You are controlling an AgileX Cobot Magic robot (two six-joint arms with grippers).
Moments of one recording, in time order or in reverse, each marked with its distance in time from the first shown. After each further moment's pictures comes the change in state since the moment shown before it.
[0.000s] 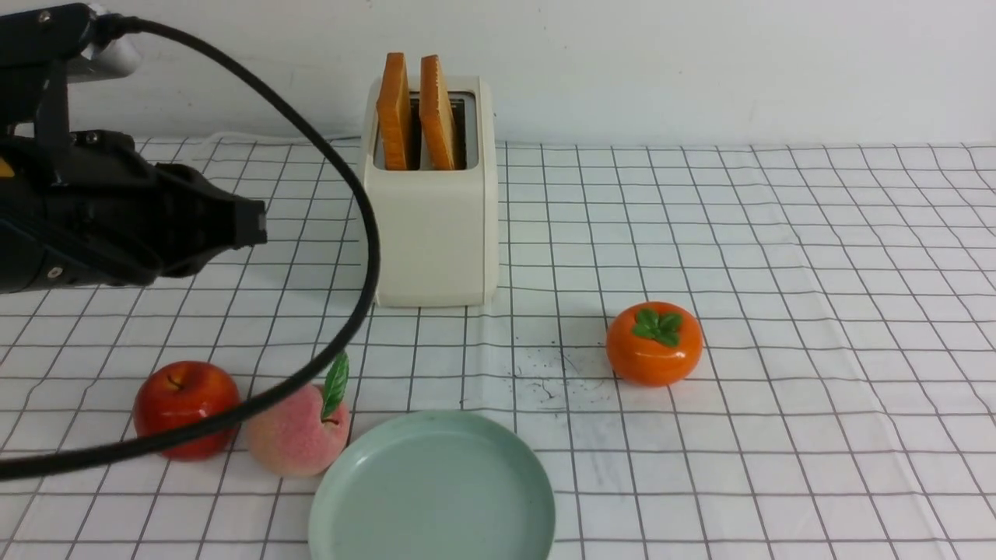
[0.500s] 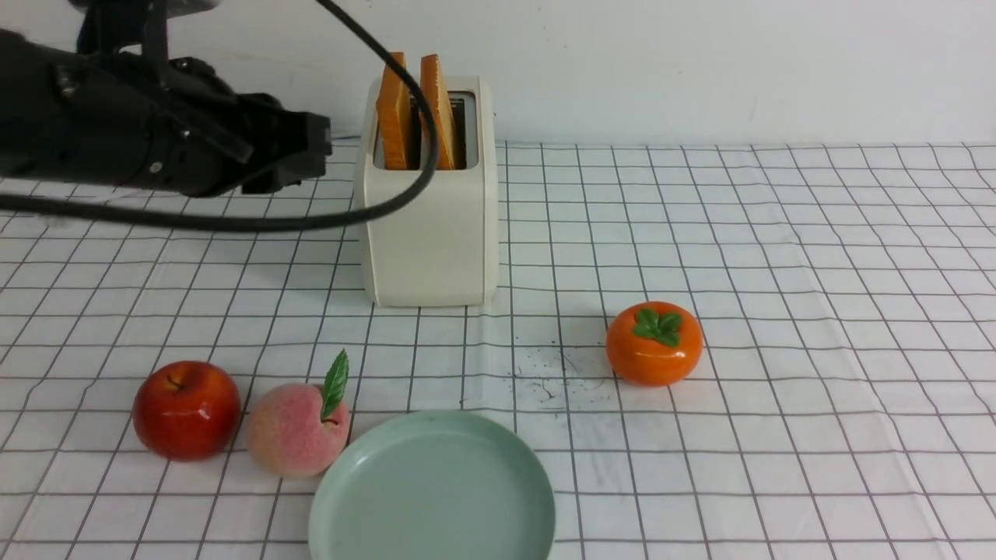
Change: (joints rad) right arm 0.000 0.000 0.000 0.001 0.000 0.000; left arm 0.000 0.279 -0.259 -0.047 0.034 0.003
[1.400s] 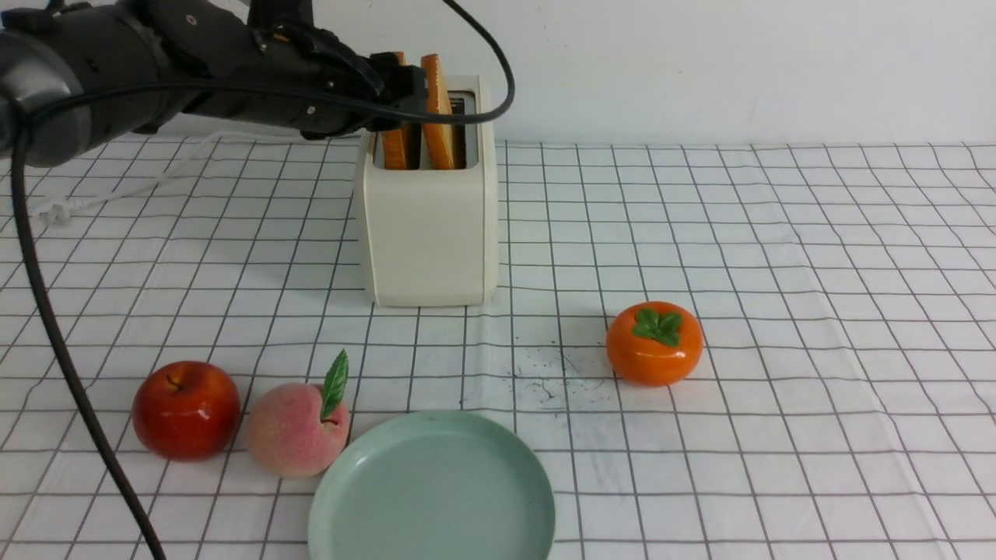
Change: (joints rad) right arm 0.000 0.000 0.000 0.000 -0.053 -0.002; left arm -0.022 0.477 -0.420 -0.156 -0.124 0.145
